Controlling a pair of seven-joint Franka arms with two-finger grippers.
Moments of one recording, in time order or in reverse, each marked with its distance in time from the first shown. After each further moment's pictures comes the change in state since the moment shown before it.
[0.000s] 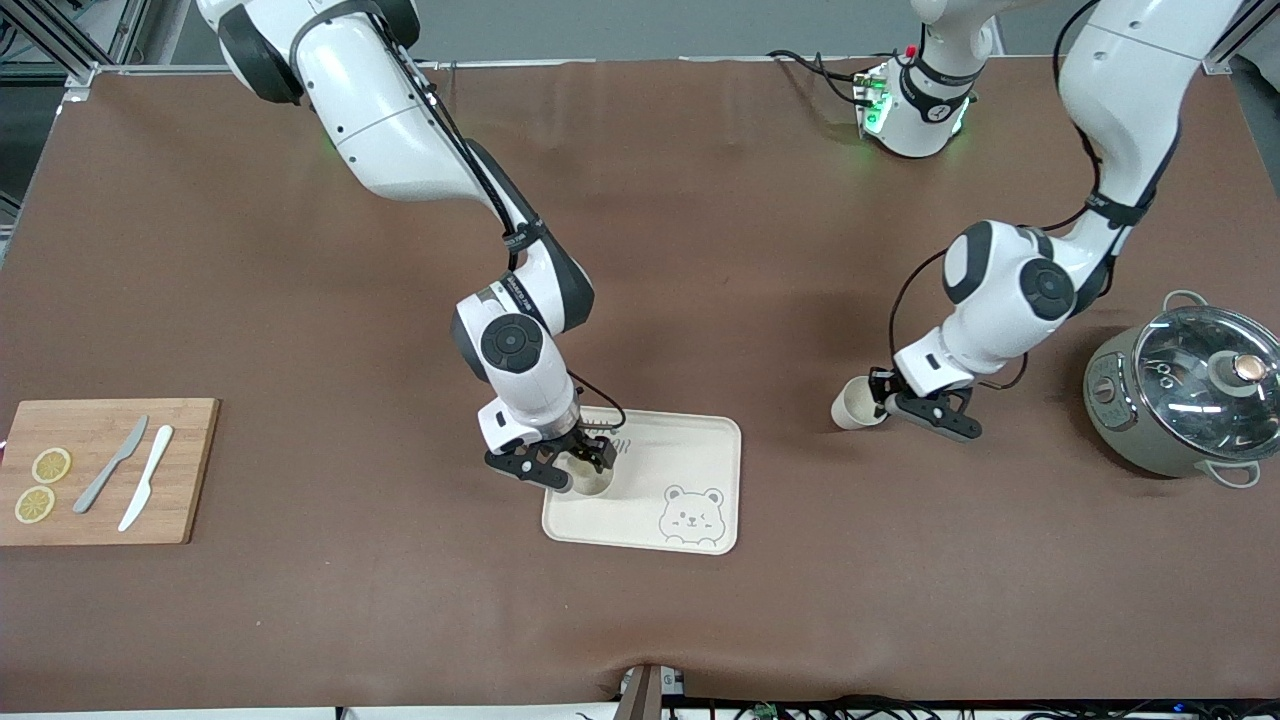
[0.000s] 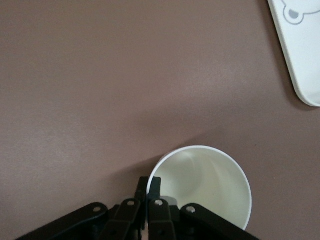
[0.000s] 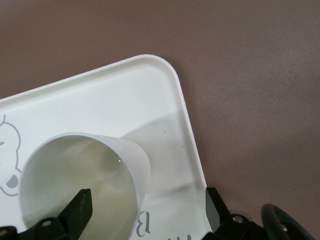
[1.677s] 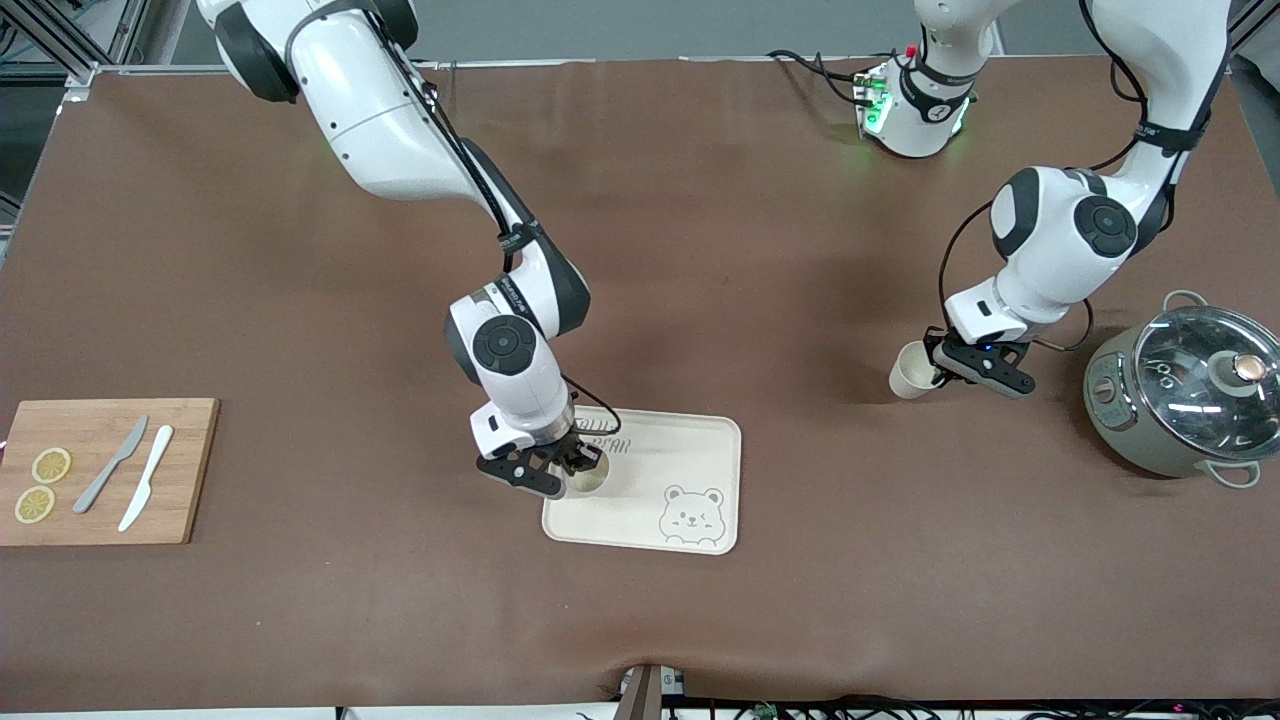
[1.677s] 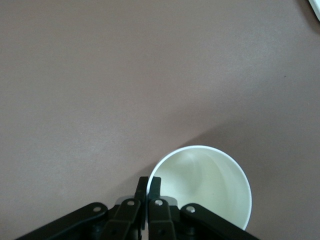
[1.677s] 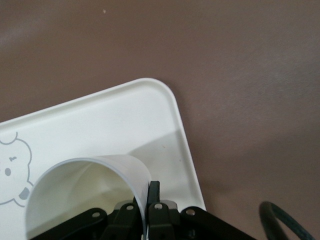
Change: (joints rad) left arm 0.125 -0.219 -0.032 -0.193 0.000 0.004 0.208; right arm -0.010 -0.021 -0.017 0.037 0.001 -0.060 -0.001
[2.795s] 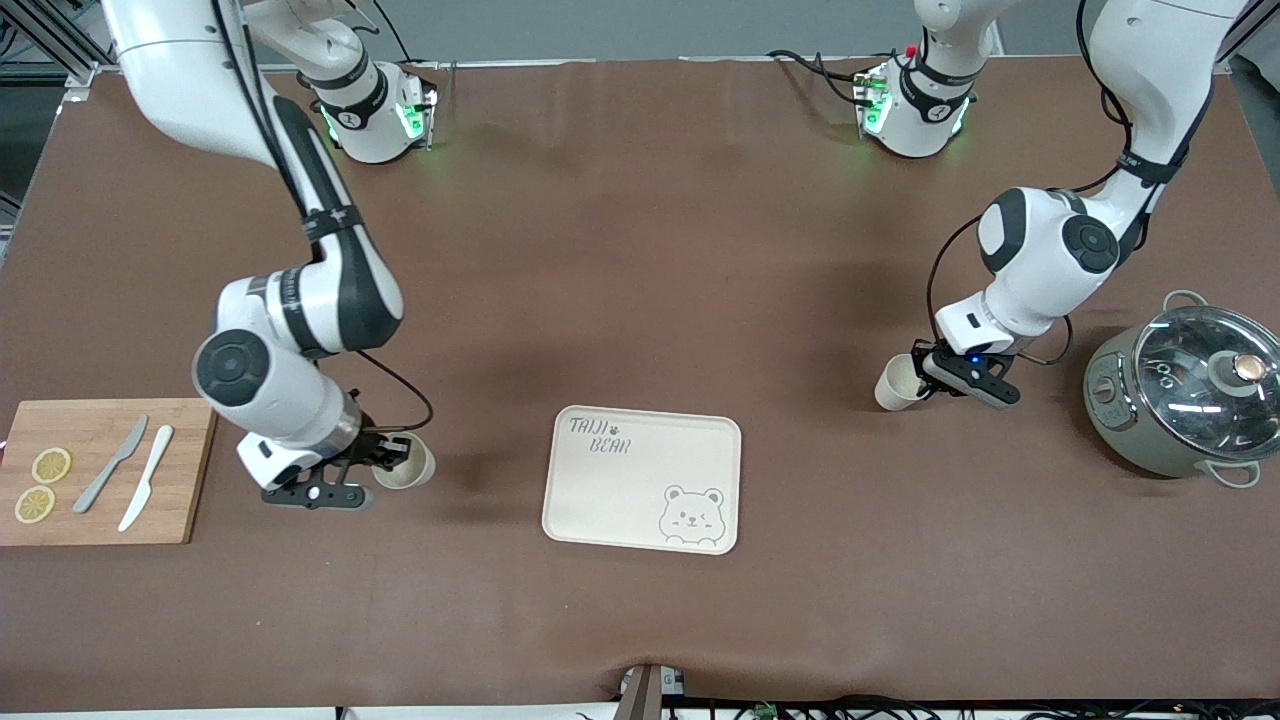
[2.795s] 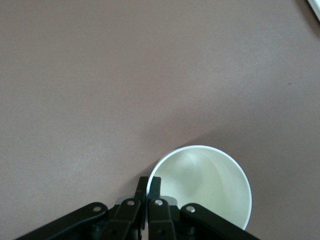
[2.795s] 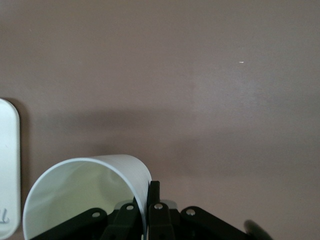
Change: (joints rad) left arm 0.003 0.109 0.005 0.000 0.000 0.123 0.035; right arm -0.330 -0.303 -0.006 -0.272 0.069 -0.179 -0.737
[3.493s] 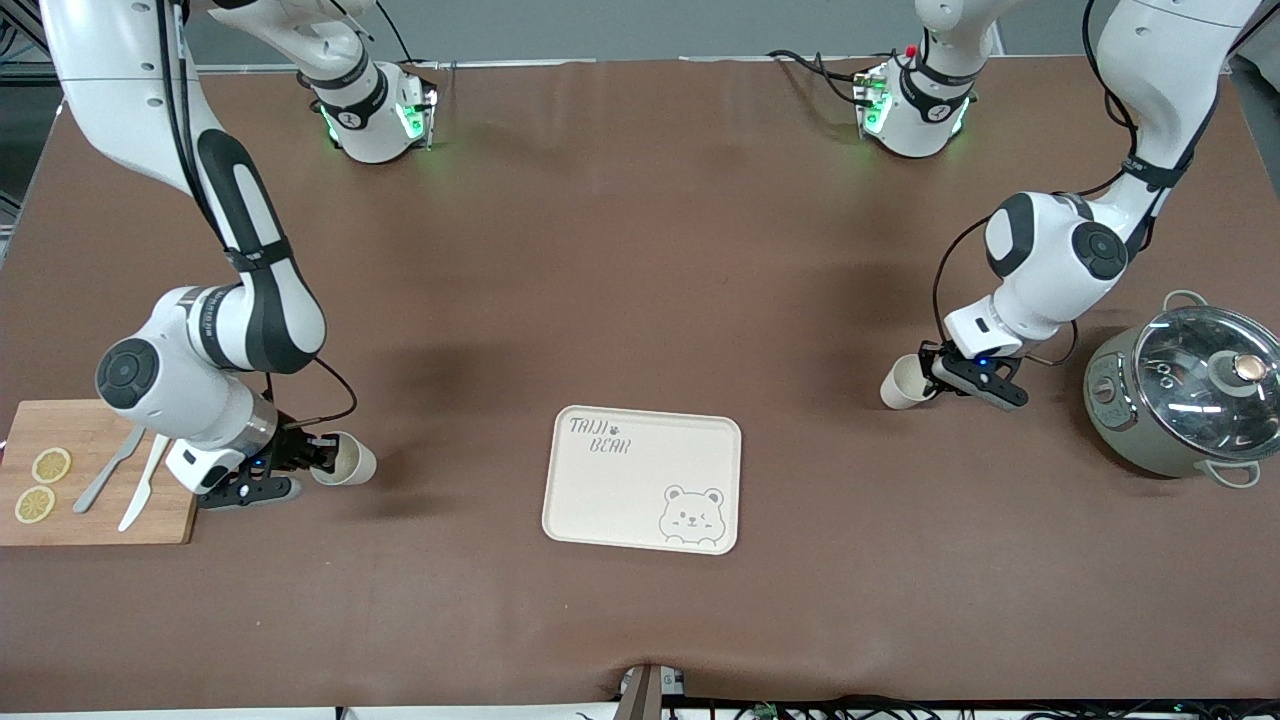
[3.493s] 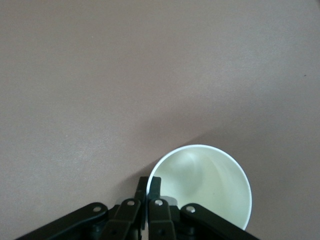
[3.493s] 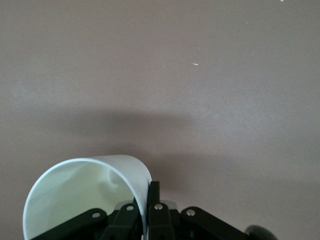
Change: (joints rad) left arm 0.024 0.016 0.007 0.002 0.000 -0.013 0.001; right arm -0.147 -0.007 0.006 -0.179 0.106 0.226 -0.389
